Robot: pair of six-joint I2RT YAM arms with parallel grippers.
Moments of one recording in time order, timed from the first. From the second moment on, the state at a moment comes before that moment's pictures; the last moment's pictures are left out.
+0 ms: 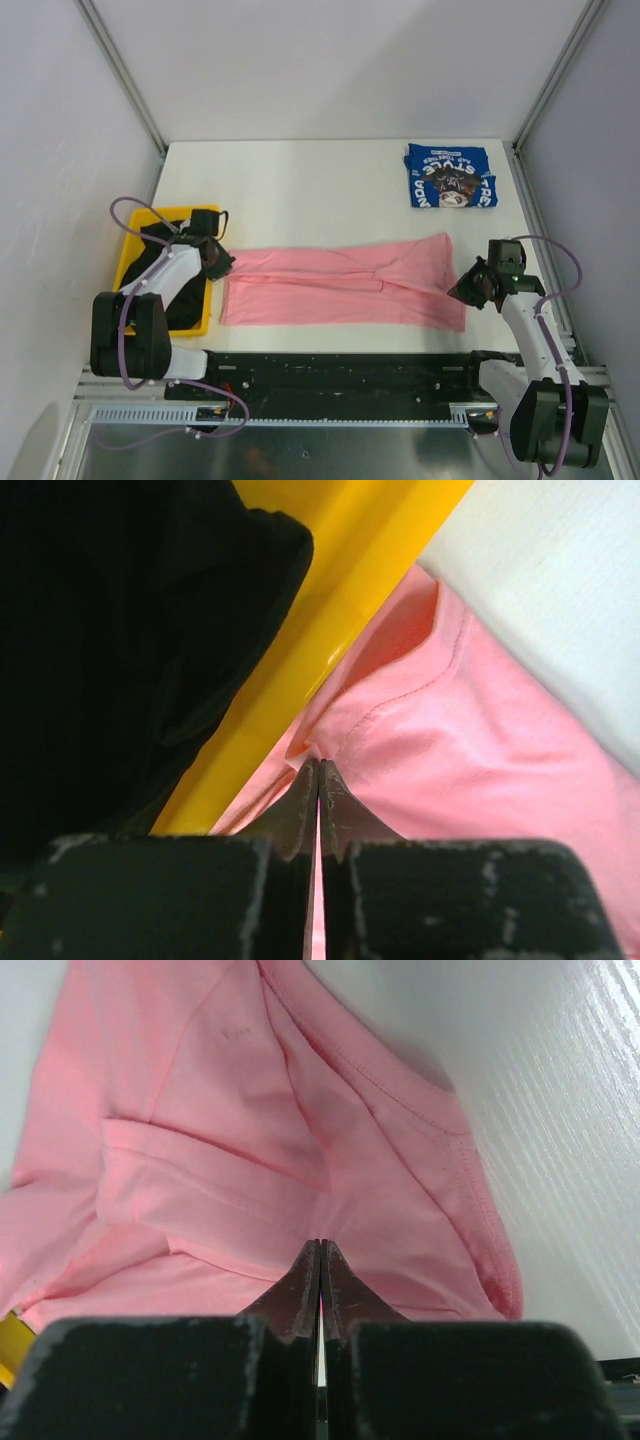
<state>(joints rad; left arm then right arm) -0.05 1.38 0.78 -0.54 -0.17 -0.76 -0.07 0.95 0.57 -0.66 -0.16 0.68</state>
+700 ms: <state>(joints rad) -0.04 1.32 0.73 -0.54 -0.14 -0.75 0.00 0.84 0.52 -0.63 -0.28 0.70</state>
